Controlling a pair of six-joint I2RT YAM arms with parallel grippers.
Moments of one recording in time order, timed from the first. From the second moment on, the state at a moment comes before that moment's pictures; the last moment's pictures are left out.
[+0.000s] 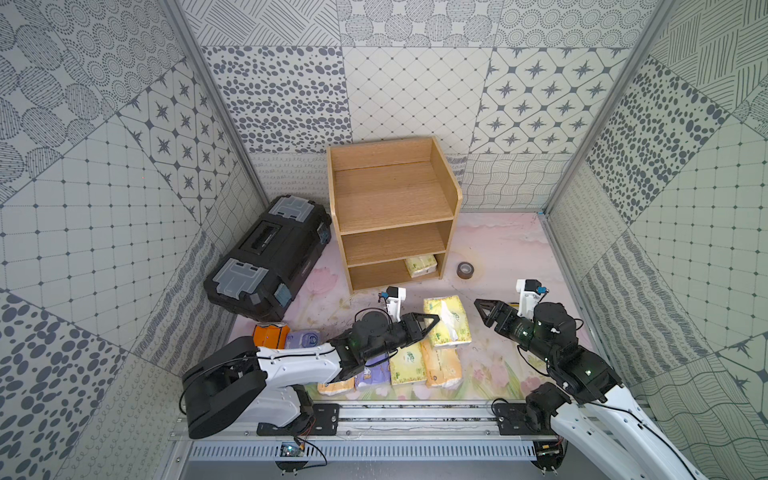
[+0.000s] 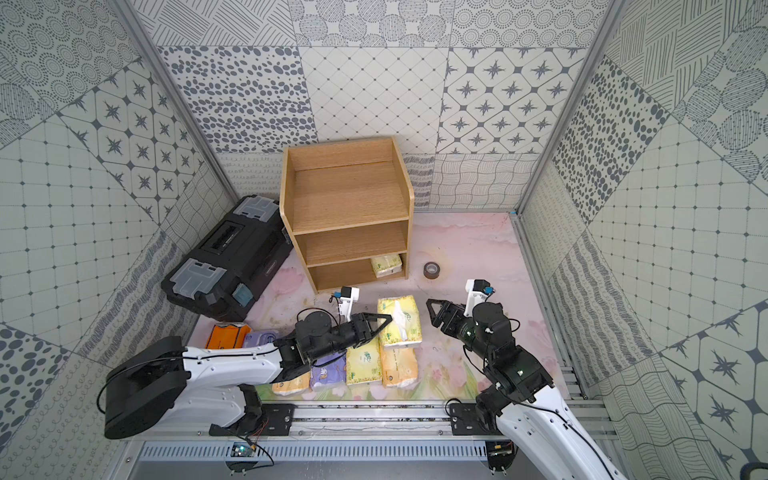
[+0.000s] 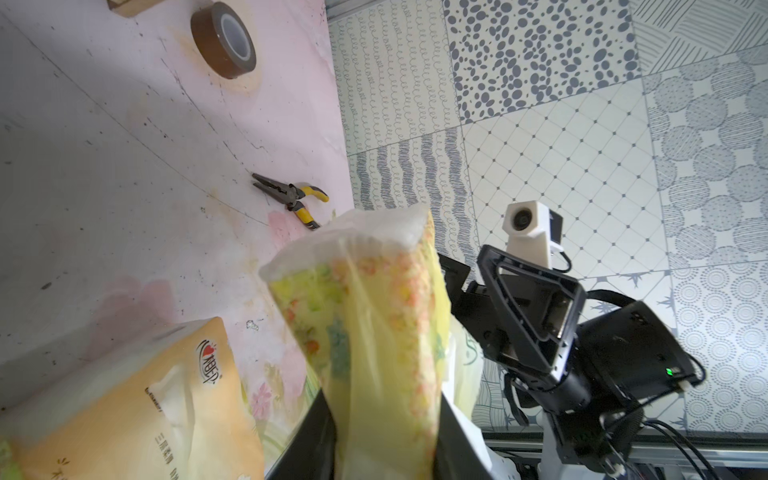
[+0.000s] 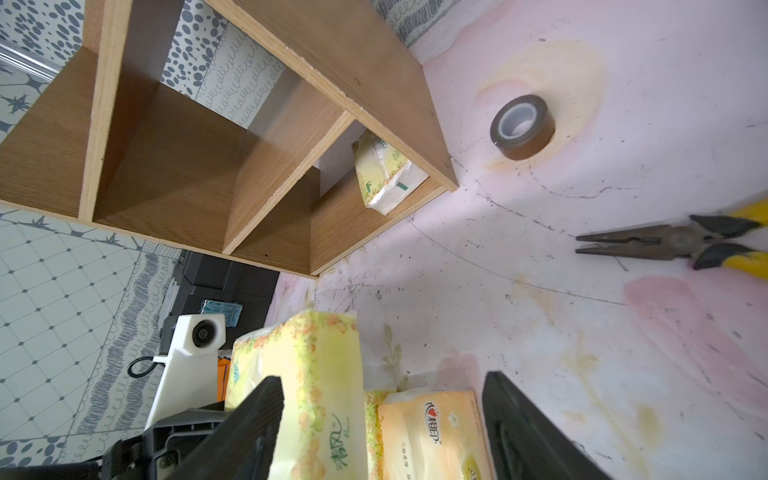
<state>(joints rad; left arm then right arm) -1.01 1.35 0.48 0.71 0.09 -1.24 0.52 0.49 0.55 -0.50 -0.01 0.86</state>
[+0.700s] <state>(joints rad) -1.30 1.84 1.01 0.28 -0.29 -1.27 0.52 0.31 0.60 -0.70 0.08 0.86</state>
